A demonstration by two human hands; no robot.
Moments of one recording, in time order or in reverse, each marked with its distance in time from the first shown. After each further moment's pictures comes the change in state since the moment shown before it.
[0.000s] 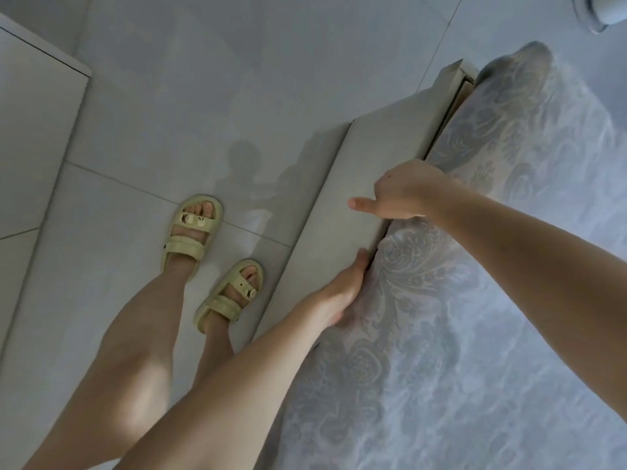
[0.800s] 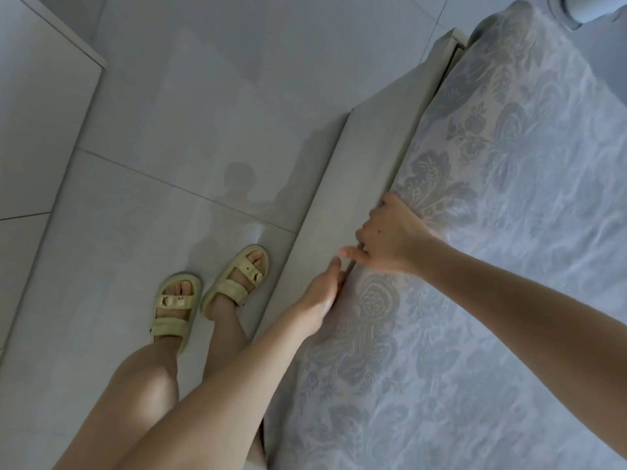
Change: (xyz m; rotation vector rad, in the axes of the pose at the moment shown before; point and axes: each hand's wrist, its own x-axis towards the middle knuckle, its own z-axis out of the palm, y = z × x) left_hand -0.031 -0.092 -0.028 0.008 0.096 0.111; right_hand -0.074 -0.108 0.063 -0.197 0.190 -0.141
